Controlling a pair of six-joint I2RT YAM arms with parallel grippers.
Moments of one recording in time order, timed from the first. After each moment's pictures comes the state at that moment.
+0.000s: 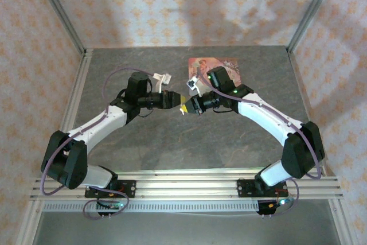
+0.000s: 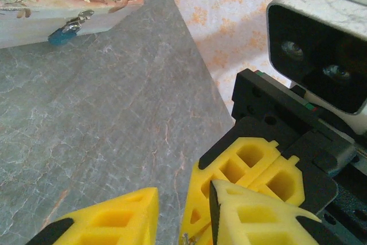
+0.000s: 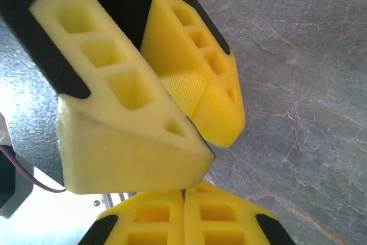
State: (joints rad) left arm -0.39 1.40 0.90 0.02 0.81 -0.64; right arm 0.59 1.49 1.19 -0.52 -0.72 0.12
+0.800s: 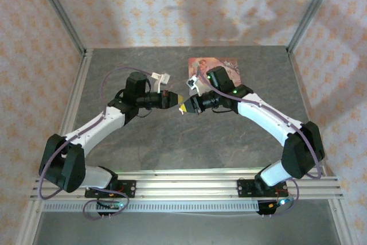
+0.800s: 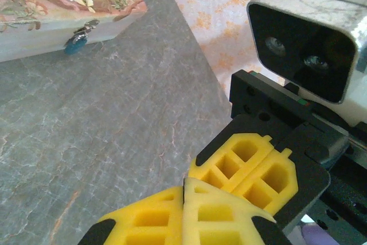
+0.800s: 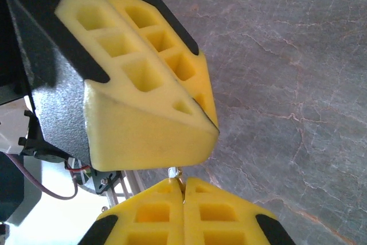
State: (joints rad) left arm -0.39 1.36 0.90 -0.02 0.78 -0.58; right arm 0.59 1.49 1.19 -0.49 -0.72 0.18
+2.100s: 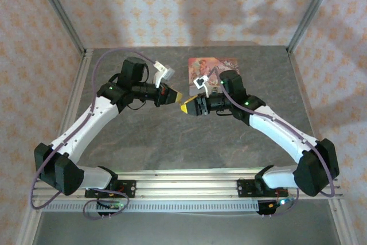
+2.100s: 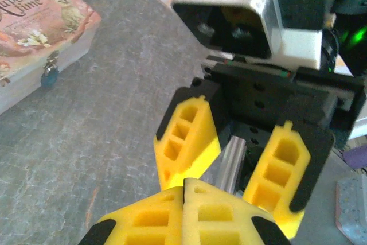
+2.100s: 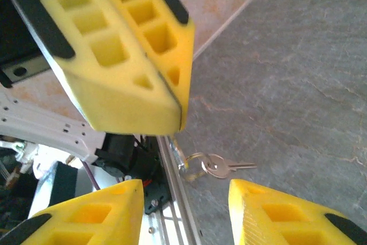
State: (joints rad) left arm -0.40 1.34 1.25 -0.56 0.84 -0.10; right arm 0.57 1.29 1.01 -0.19 -0.87 0.36
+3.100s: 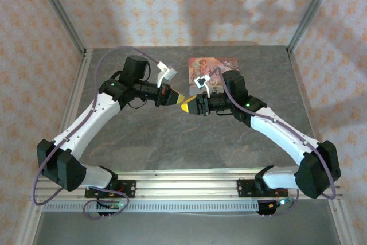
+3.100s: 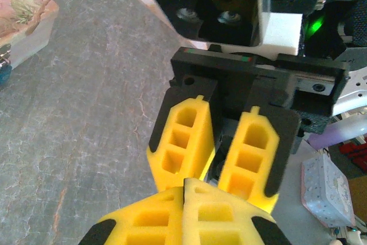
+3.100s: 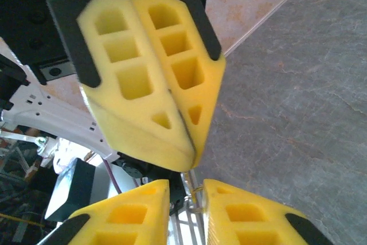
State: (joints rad) left arm -0.40 1.38 1.30 -0.62 0.95 -0.08; right arm 0.57 1.29 0.99 -0.12 -0.94 0.38
